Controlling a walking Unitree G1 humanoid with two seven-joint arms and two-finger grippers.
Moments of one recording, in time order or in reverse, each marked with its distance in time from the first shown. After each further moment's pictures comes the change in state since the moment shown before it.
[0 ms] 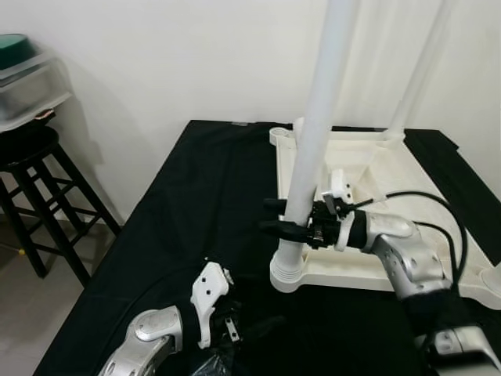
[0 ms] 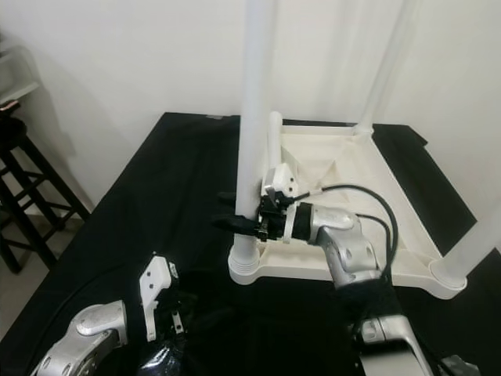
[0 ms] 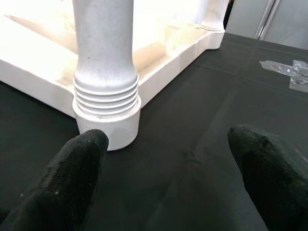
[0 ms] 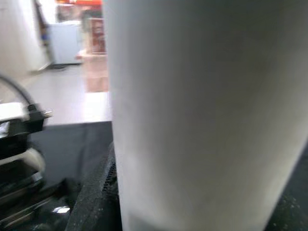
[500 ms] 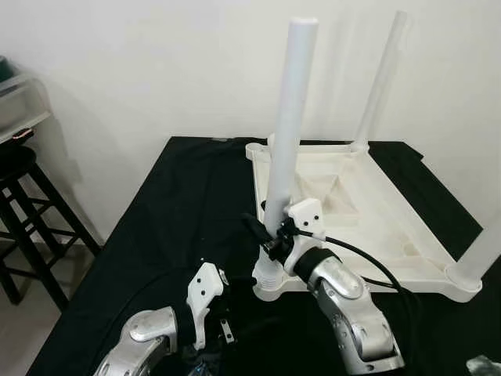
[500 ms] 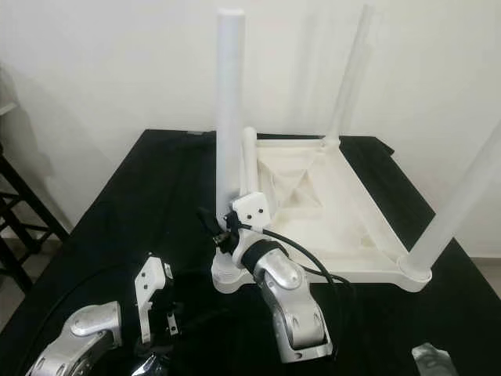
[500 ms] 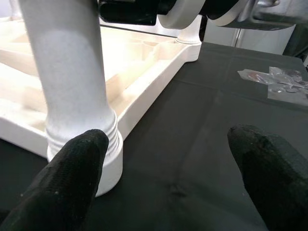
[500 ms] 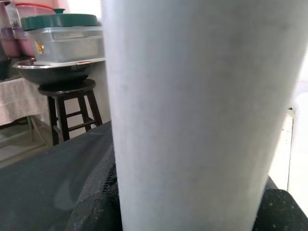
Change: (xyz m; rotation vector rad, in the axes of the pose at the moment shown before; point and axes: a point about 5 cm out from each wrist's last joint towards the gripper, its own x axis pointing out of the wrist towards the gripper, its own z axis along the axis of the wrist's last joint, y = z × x) left arm -0.004 0.001 0.000 -0.012 -0.006 -0.005; right arm 0.043 0.055 -0.027 0.101 0.008 -0.550
